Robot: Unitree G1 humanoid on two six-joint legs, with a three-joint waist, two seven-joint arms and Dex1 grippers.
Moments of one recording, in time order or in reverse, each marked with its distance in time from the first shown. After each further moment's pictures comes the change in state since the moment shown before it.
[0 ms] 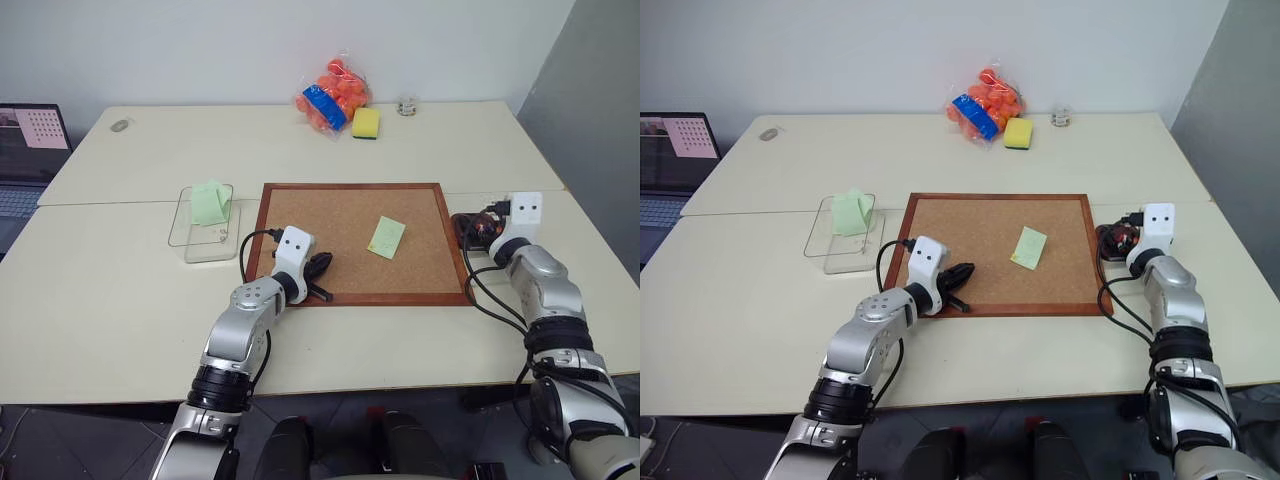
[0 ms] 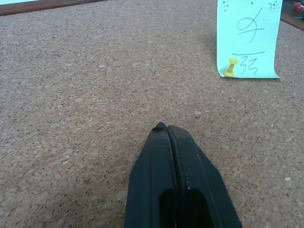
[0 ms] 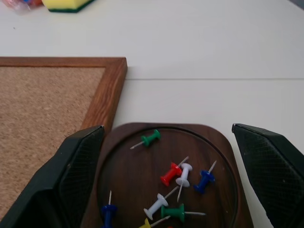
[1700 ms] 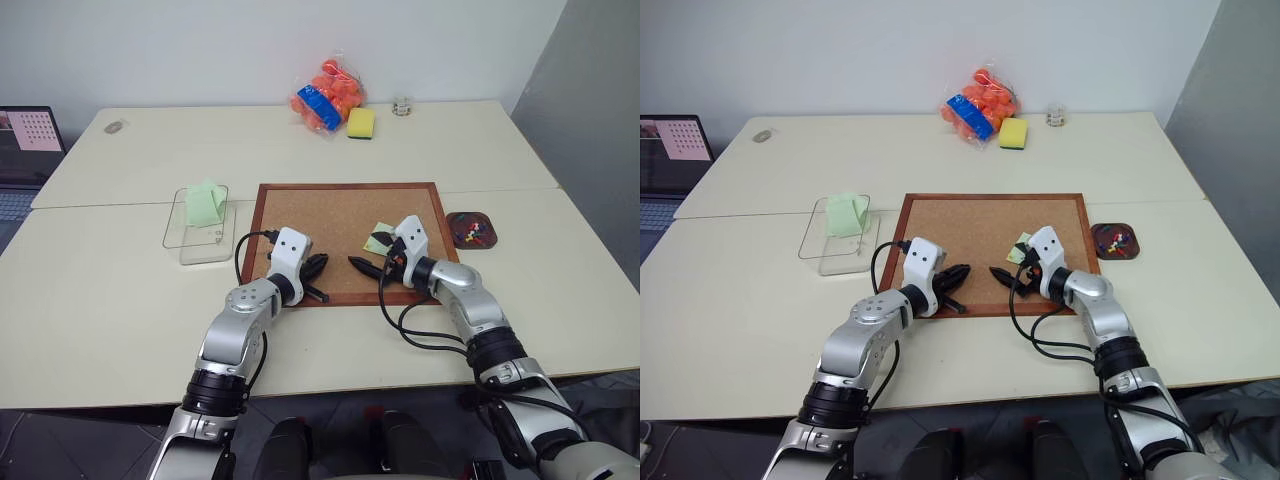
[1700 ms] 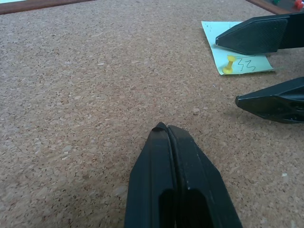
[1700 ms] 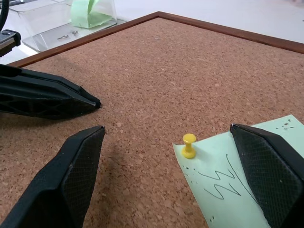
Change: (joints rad) left arm 0.022 0.015 0.008 -0.038 -0.003 0.025 0.009; right arm 0.018 0.202 0.332 -0.032 -0.052 -0.126 0.412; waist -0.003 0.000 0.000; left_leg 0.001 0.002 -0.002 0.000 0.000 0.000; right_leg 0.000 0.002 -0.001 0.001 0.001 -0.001
